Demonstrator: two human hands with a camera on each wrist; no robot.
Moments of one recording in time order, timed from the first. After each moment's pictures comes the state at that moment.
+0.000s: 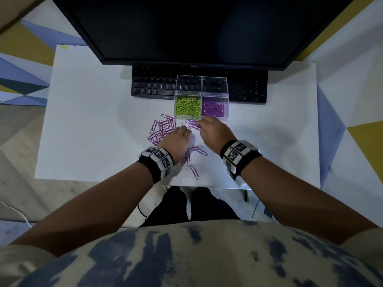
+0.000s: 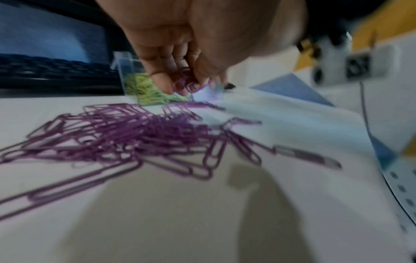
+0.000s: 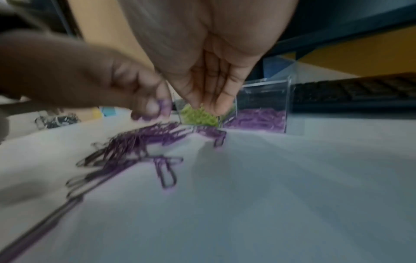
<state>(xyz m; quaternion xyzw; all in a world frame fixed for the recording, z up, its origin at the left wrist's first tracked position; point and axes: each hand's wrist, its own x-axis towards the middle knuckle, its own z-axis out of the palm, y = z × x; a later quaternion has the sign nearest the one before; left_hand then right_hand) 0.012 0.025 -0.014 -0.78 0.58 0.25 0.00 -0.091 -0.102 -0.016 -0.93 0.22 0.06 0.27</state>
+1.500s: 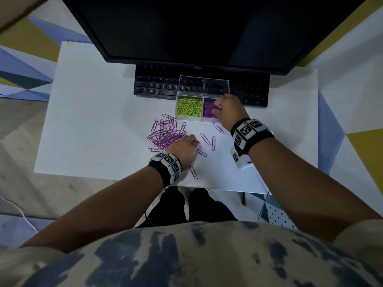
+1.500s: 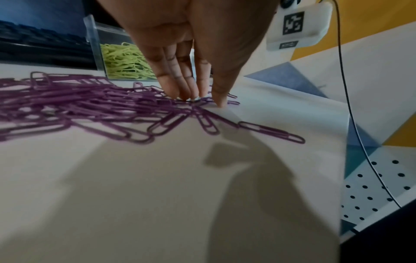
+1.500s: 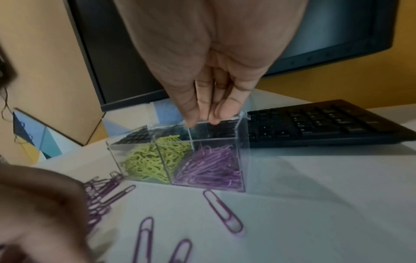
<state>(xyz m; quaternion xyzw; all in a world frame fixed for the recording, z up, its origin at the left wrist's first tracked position) -0.013 0.023 -0.033 -0.76 0.56 0.32 -0.01 -0.071 -0.163 0.011 -0.89 0.33 0.06 0.29</state>
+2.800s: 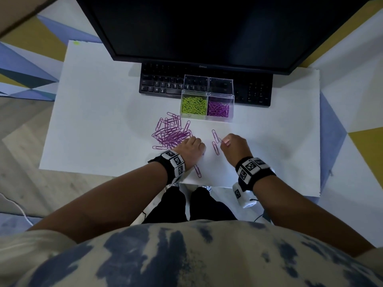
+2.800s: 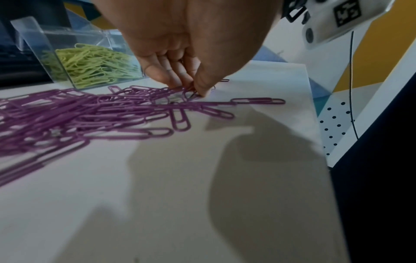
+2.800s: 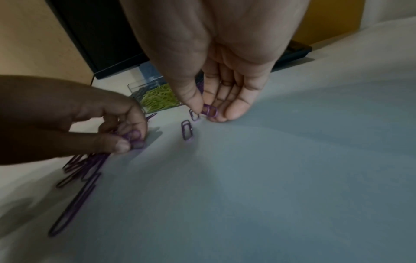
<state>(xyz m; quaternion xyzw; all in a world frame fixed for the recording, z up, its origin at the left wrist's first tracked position) -0.018 0.035 -0.047 -0.69 0.70 0.16 0.06 -0.146 -0.098 -0.023 -0.82 0.45 0.10 0.34</state>
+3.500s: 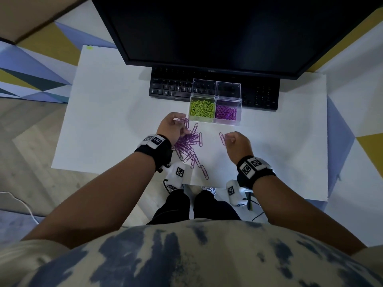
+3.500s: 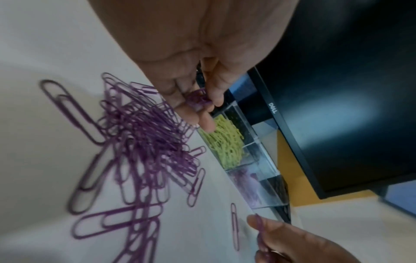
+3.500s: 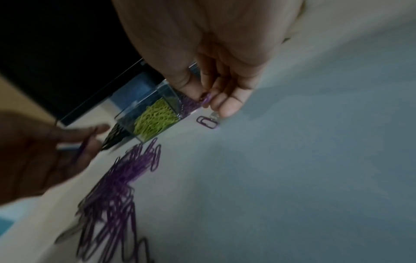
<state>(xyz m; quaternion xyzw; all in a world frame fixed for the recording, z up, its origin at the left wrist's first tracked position) 0.053 0.038 -0.011 -0.74 0.06 0.42 -0.52 -0.127 -0.090 -0.029 -0.77 0.49 0.02 0.40</state>
